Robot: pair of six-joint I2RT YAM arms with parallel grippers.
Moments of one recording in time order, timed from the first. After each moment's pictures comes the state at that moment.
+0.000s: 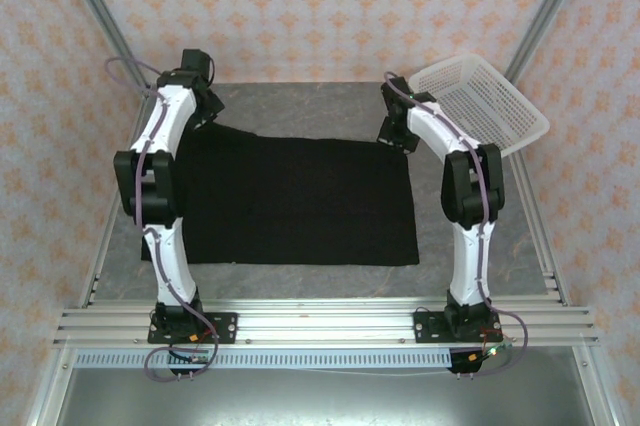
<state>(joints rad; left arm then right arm) 0.05 2.01 1.83 -0.98 -0.16 -0.70 0.28 2.07 1.71 -0.91 0.13 0.65</state>
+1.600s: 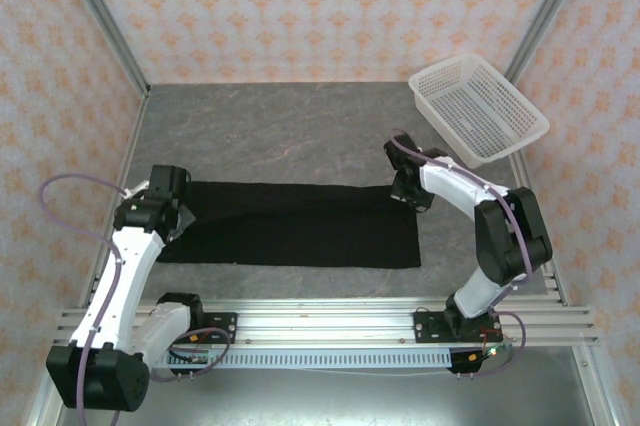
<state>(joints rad) 0.02 0.91 0.84 -1.15 -0.37 -0.81 0.38 1.64 1.06 -0.81 0.27 0.76</state>
